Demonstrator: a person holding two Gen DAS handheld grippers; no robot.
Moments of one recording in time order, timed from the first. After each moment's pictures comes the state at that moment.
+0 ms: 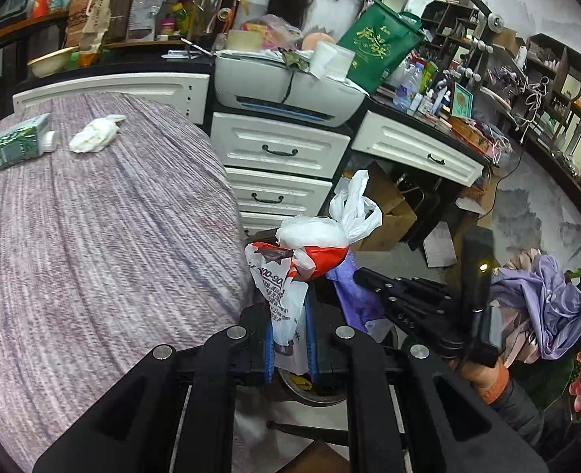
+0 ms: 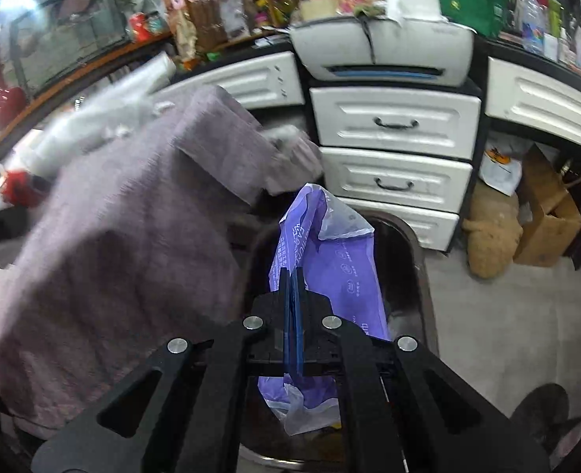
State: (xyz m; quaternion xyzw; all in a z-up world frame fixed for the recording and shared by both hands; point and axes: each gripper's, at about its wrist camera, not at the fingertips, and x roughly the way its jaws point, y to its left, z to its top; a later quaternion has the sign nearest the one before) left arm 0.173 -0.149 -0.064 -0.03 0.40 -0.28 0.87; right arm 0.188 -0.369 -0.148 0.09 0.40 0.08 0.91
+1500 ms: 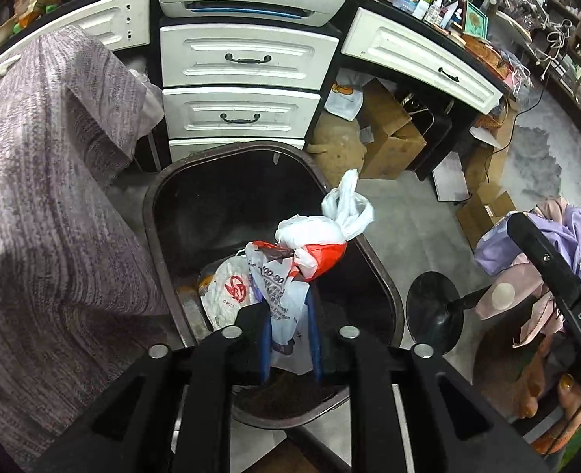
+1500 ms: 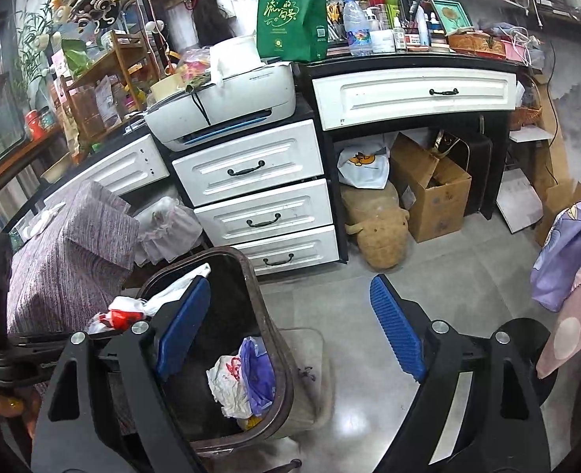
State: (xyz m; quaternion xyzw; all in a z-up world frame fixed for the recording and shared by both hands) left arm 0.203 -0.258 -0.155 0.04 0.51 -0.28 0.81; right arm 0.091 -0.482 -0.117 0.18 0.31 -0.13 0.93
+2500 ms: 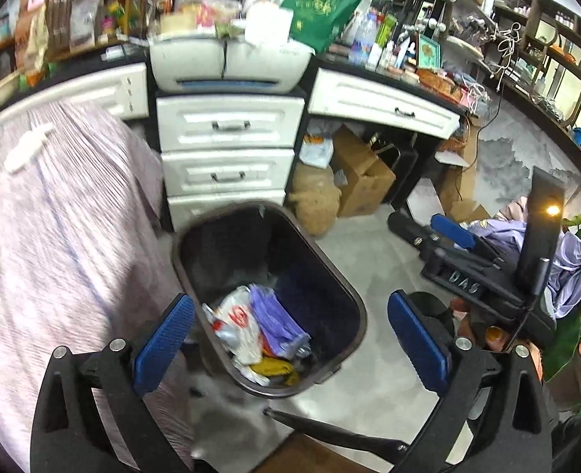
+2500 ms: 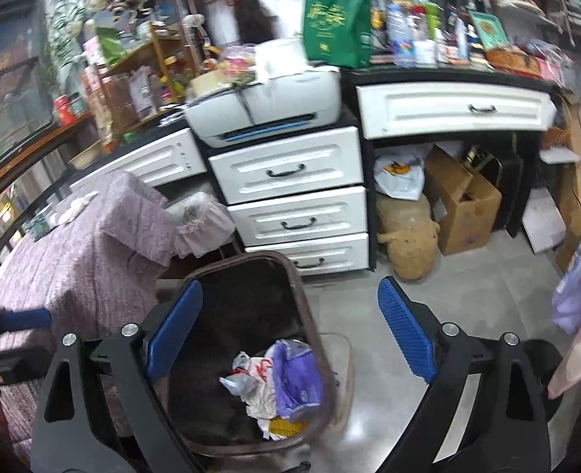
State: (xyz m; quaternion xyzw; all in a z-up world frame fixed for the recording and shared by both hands) left arm 0.155 -0.217 -0.071 0.04 0.41 -0.32 0.85; right arm 0.114 -0.436 -0.093 0.15 0.30 -0.06 0.94
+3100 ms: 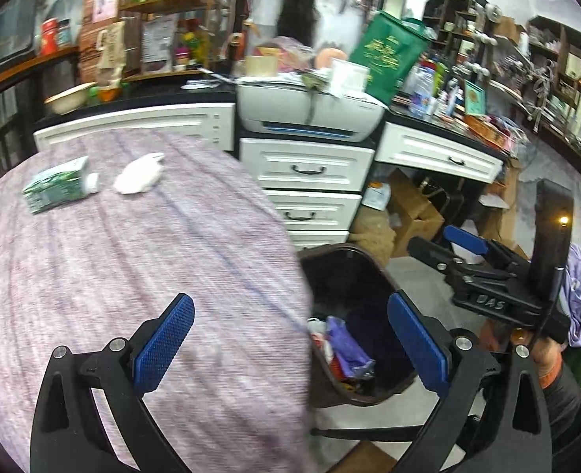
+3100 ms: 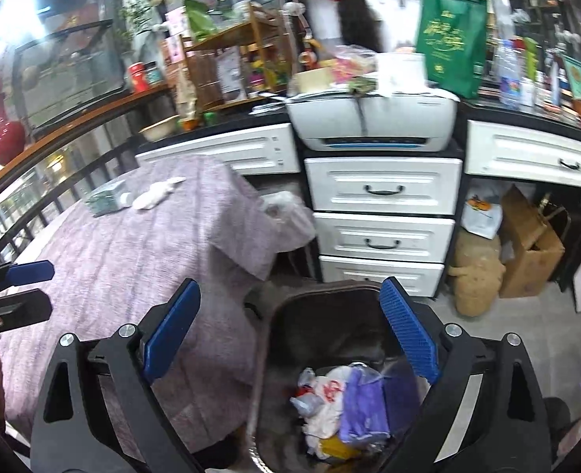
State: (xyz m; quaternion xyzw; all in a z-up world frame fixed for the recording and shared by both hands) left arm 0.178 -0.107 -0.034 0.02 0.37 -0.23 0.90; right arm 0.175 -0.339 -0.050 0.10 0.30 0.08 0.95
